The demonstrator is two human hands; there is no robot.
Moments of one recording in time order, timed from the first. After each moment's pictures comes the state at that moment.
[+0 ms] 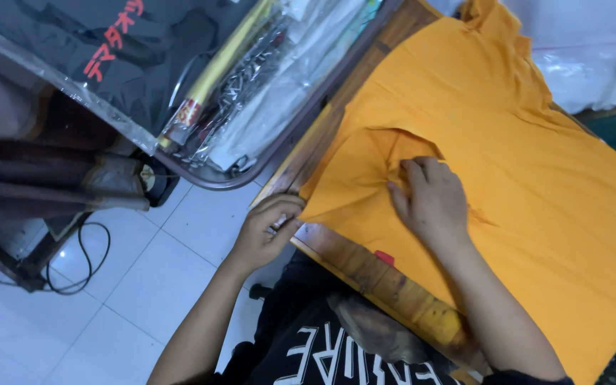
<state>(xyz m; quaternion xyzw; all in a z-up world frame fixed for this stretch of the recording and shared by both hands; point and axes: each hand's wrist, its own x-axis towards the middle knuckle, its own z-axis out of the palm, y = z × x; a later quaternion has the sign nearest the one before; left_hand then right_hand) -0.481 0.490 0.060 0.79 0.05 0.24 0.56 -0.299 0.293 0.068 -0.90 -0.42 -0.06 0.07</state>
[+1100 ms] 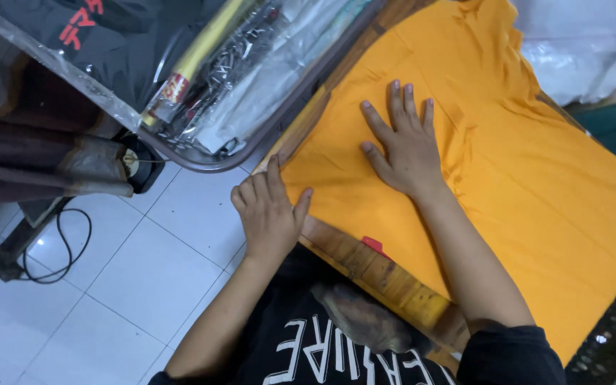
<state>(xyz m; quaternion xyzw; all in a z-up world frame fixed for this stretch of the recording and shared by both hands) -0.470 0.446 0.043 0.91 0.29 0.25 0.14 -0.274 0.328 0.065 -0.84 -0.52 0.01 0.13</state>
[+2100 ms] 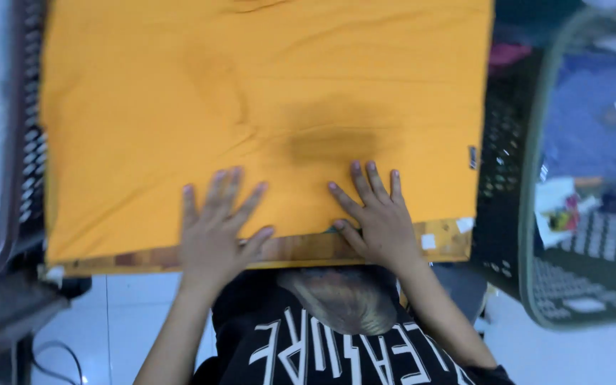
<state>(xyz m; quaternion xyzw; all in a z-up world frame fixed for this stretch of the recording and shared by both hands) -0.430 0.336 0.062 0.97 -0.16 0.05 0.15 -0.407 0.079 0.069 -0.96 -0.25 0.04 0.06</state>
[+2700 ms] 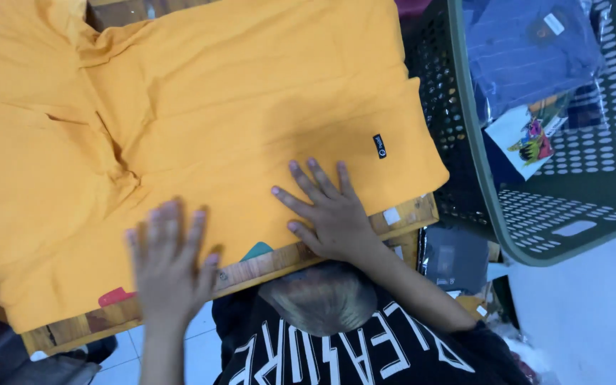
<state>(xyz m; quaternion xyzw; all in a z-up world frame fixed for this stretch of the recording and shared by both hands) -0.424 0.335 0.074 0.97 -0.20 0.06 0.10 -0.418 0.072 0.074 -0.98 -0.18 0.00 0.10</state>
